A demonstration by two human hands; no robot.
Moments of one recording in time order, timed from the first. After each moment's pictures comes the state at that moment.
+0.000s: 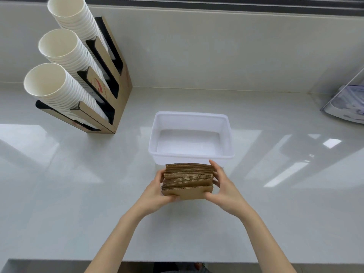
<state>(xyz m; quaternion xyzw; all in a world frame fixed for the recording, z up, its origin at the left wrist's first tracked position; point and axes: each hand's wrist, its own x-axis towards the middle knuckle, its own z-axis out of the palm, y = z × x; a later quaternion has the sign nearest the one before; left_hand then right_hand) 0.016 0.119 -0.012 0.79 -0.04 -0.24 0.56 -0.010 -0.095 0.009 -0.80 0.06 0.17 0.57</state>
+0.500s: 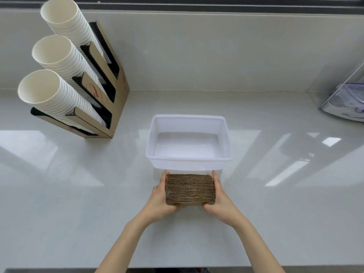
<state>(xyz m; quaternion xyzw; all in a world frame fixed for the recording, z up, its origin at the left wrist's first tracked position) 0.012 0.100 -0.023 0.84 -0.05 -0.23 0.49 -0.015 -0.094 -0.023 -0.81 0.06 0.20 0.55</state>
